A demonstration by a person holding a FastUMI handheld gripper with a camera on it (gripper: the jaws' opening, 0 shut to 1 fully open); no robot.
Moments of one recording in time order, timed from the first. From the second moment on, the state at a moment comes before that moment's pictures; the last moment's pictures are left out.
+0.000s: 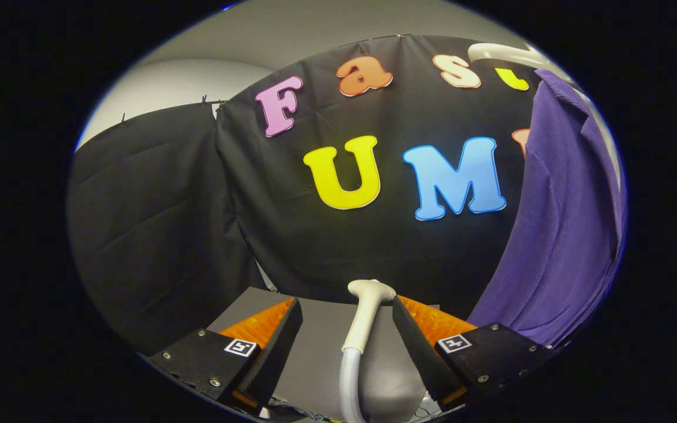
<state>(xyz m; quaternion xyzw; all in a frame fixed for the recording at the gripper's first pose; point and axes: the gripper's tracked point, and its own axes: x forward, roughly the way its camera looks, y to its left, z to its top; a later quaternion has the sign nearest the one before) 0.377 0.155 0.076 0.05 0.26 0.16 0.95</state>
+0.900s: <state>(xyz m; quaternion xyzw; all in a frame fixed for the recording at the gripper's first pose) 0.477 0.159 -0.067 0.12 0.44 0.13 0.88</state>
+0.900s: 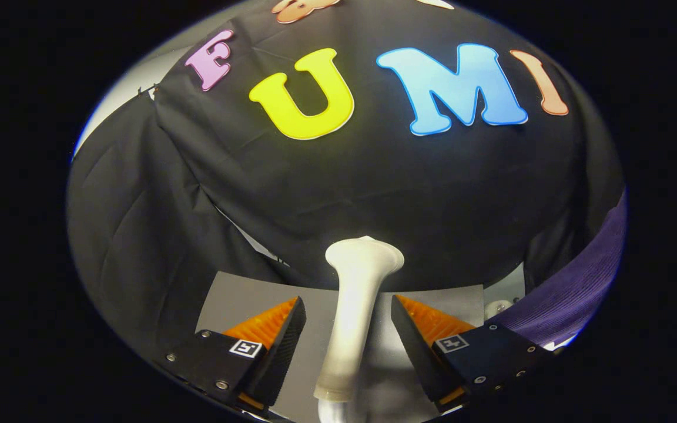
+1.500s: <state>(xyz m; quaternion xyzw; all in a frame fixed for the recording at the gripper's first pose) 0.480 0.172 -0.112 0.20 0.50 0.13 0.83</state>
